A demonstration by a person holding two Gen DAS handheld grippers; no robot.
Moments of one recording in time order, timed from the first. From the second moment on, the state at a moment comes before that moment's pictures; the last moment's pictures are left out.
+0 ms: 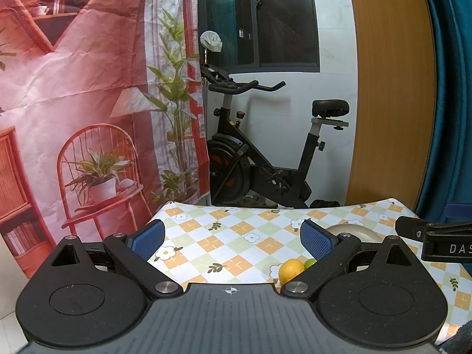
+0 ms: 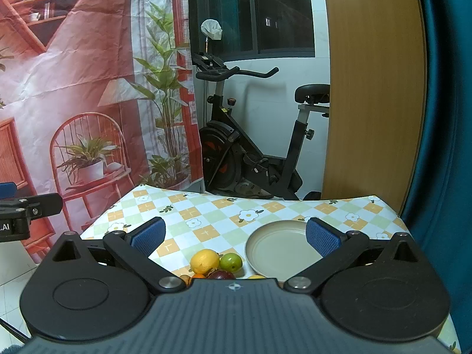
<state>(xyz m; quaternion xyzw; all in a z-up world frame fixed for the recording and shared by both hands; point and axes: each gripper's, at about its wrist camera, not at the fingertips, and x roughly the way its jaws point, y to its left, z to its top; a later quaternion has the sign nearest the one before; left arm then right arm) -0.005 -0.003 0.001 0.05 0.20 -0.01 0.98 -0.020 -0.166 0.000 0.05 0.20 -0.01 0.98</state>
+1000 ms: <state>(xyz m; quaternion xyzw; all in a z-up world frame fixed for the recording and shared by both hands) 0.062 0.018 -0.073 0.01 0.21 0.01 0.98 0.021 -0.188 -0.092 0.08 0.16 0.01 0.98</state>
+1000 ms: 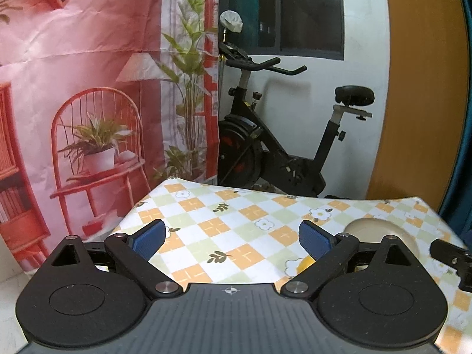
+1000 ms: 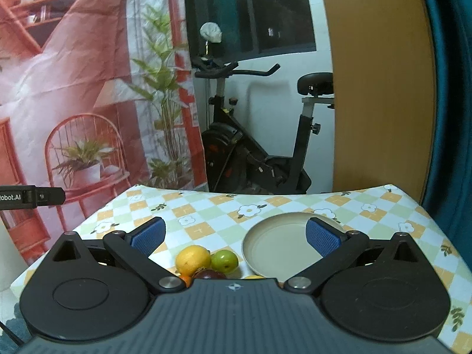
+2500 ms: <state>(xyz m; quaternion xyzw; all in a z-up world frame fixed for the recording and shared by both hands) 0.109 -0.041 -0.165 0.00 0.35 -0.22 0.91 0.040 -0.171 -0.205 -0.05 0.26 0.11 0.96</state>
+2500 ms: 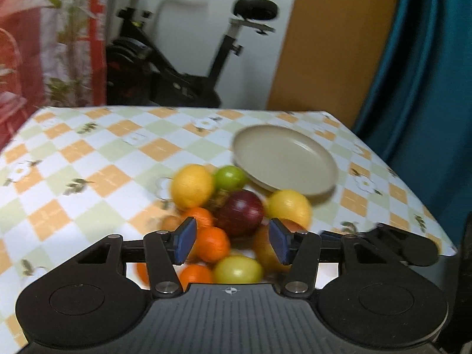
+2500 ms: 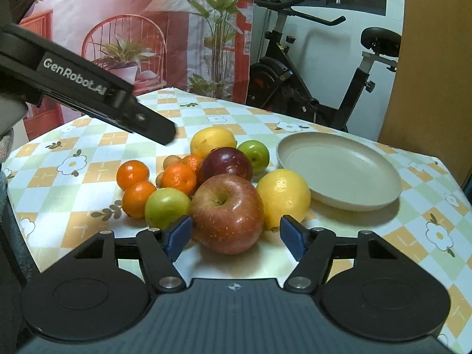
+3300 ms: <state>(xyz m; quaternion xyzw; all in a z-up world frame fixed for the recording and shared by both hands) 0.123 -0.082 -0.192 0.00 0.39 -0.28 0.88 0.054 -0.184 -0.218 0.02 0.27 0.12 0.95</state>
